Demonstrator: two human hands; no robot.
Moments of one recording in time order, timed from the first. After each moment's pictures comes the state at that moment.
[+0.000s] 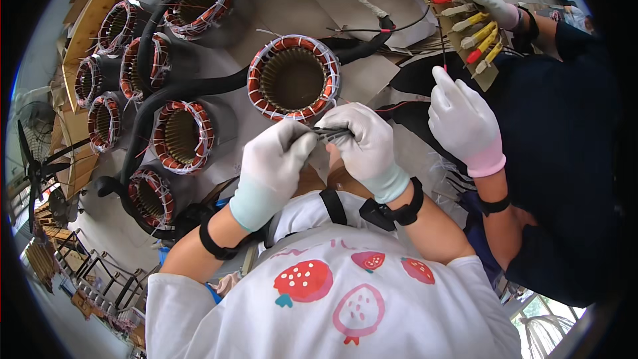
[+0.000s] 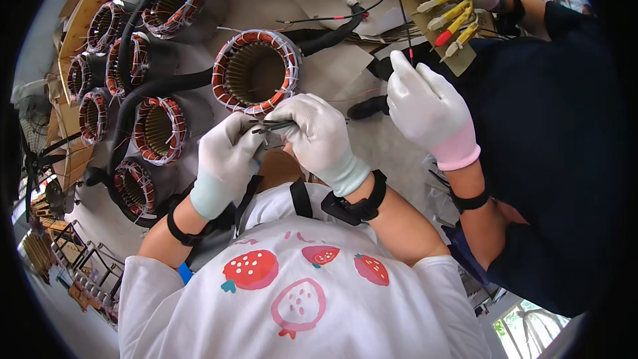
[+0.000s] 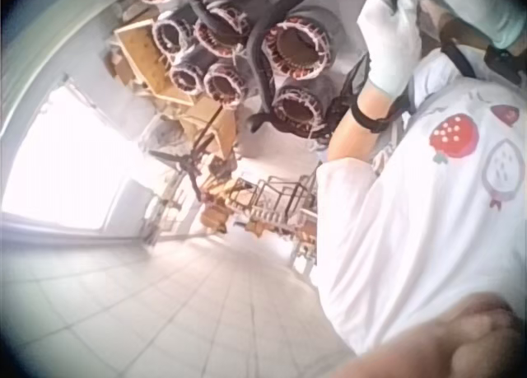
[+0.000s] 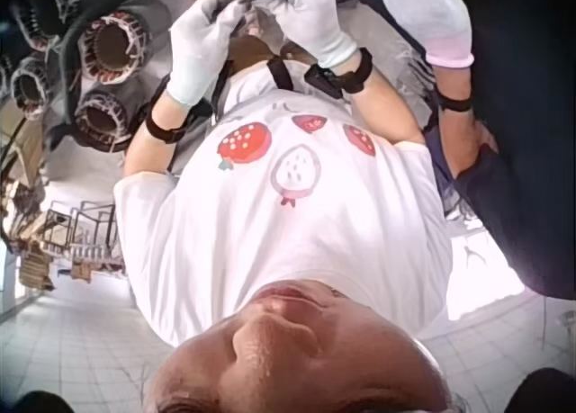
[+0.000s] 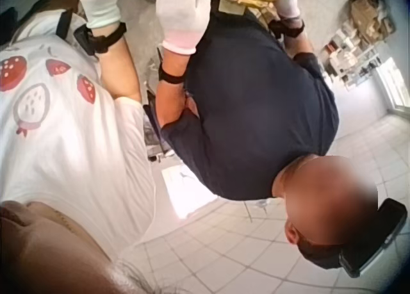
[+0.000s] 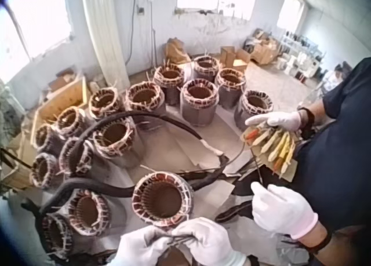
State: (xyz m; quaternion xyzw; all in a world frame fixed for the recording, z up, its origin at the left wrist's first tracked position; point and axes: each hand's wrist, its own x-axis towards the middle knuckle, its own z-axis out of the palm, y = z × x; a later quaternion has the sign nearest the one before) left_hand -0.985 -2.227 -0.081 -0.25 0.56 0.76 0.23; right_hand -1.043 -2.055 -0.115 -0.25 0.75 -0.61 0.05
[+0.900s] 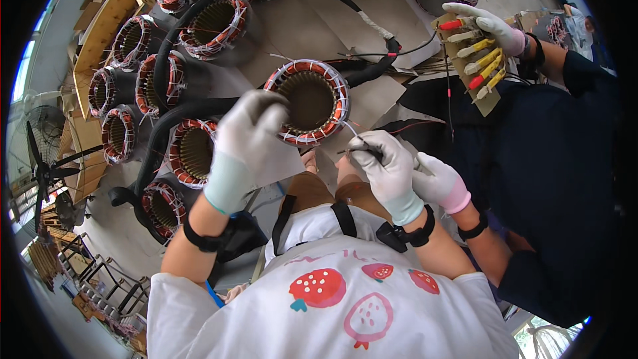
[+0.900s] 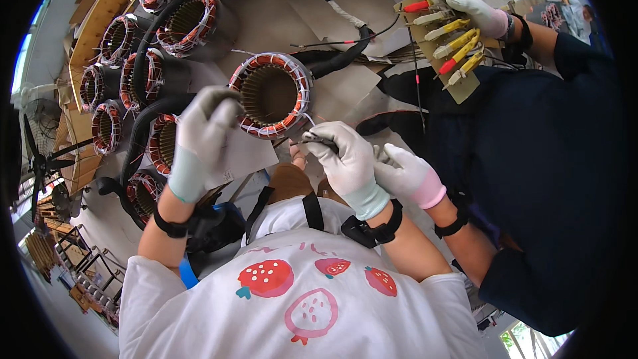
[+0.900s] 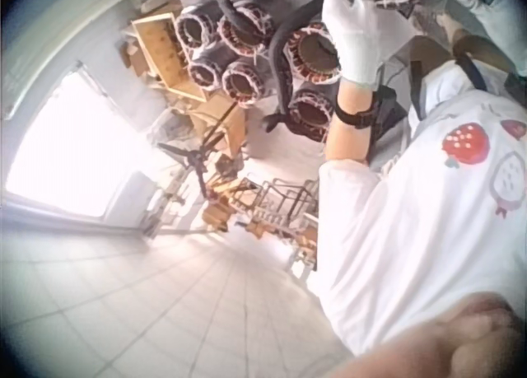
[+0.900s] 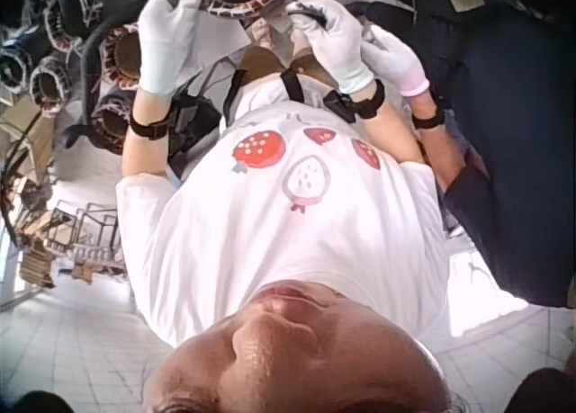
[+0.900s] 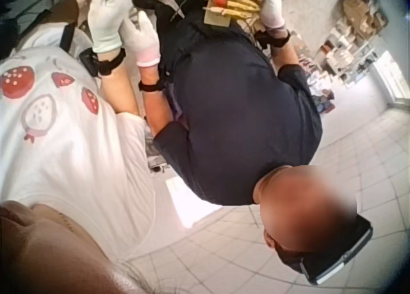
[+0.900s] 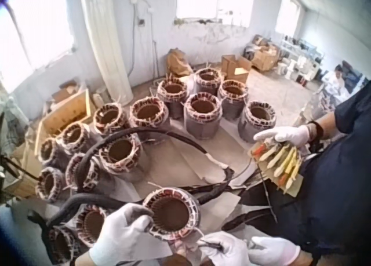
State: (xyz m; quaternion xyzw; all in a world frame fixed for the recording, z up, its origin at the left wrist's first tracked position) left_hand -1.029 -2.271 -0.074 -0.16 0.79 0.58 0.07; right_hand -1.029 -2.029 -0.118 -0.11 0.75 -0.64 0.13
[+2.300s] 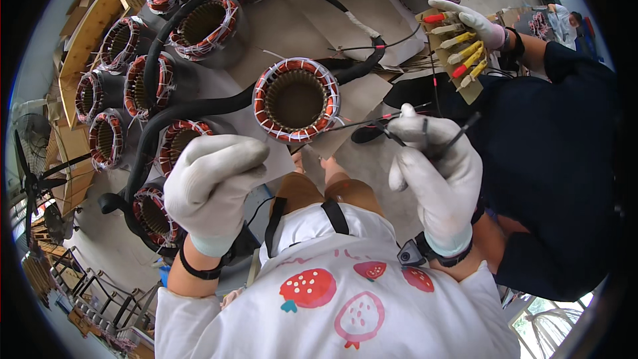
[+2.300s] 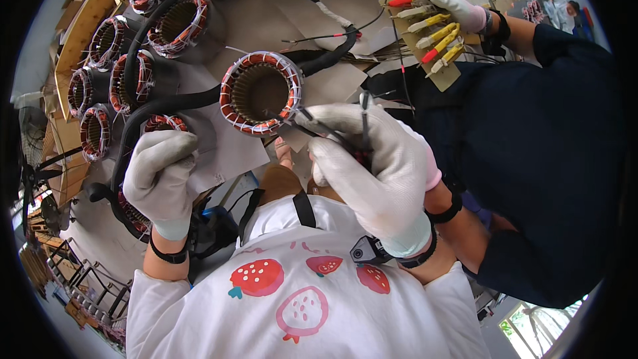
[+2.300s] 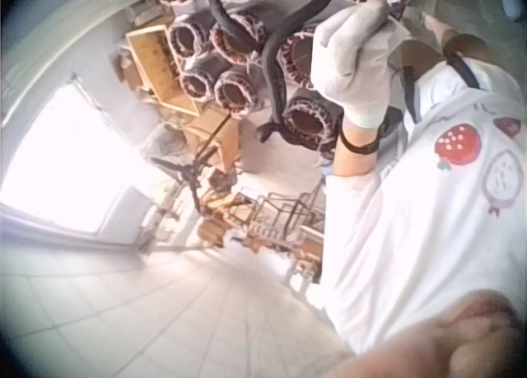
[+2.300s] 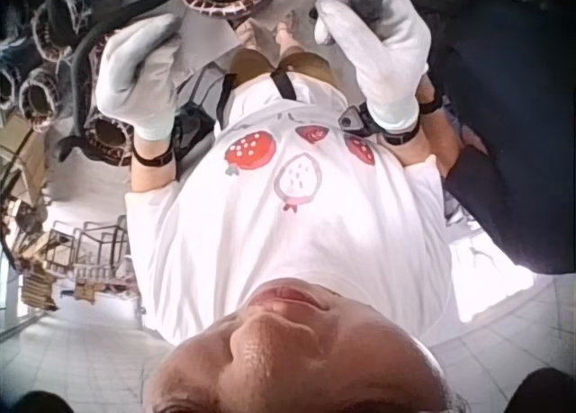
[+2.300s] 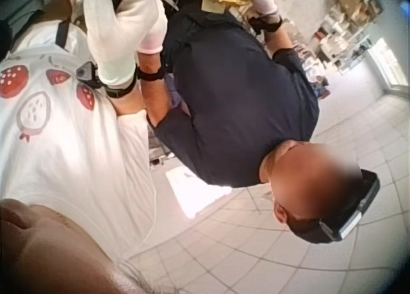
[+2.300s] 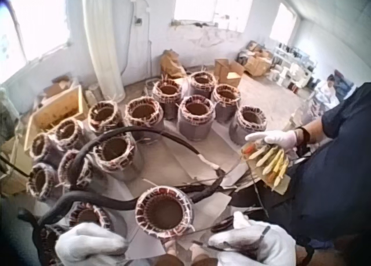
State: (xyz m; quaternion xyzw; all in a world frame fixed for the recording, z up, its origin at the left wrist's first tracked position) left_hand -0.982 -2.280 -0.014 0.02 0.81 0.55 -0.21; right_hand -1.040 -2.042 0.032 0.00 0.69 -0.71 0.18
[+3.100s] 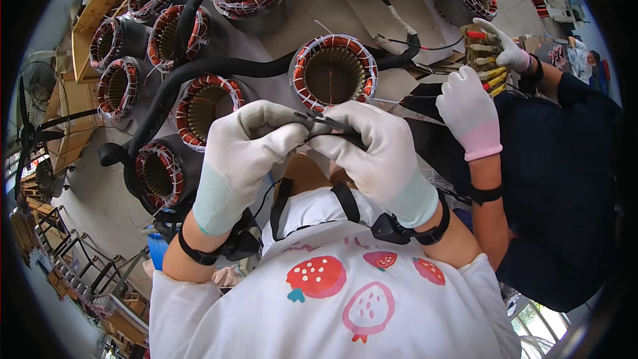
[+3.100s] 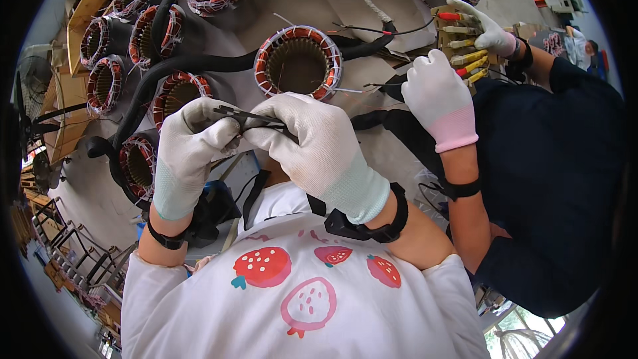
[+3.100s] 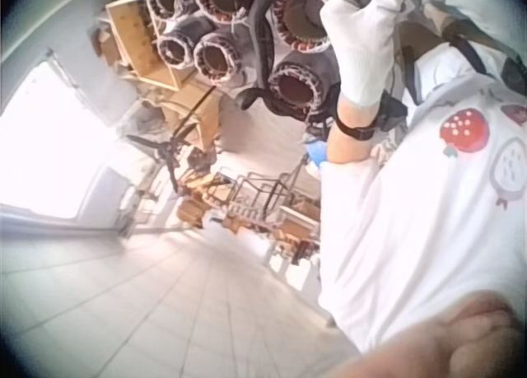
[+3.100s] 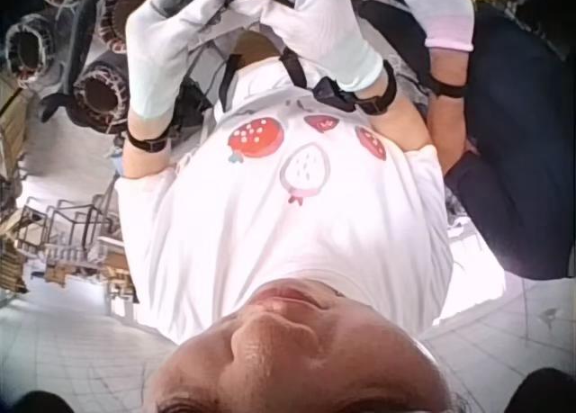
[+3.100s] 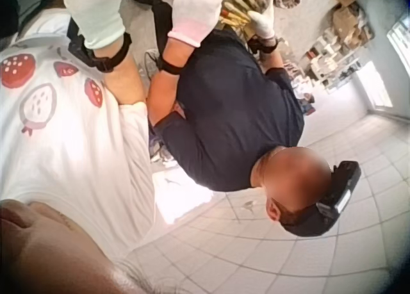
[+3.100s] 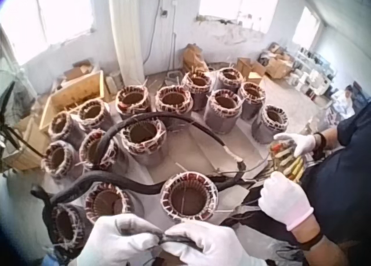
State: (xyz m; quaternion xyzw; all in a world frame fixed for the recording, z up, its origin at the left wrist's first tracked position) left_hand -0.962 -2.297 -0.009 -0.27 0.61 0.73 0.11; right_hand -1.030 -2.118 -0.016 -0.19 0.73 -0.59 0.28
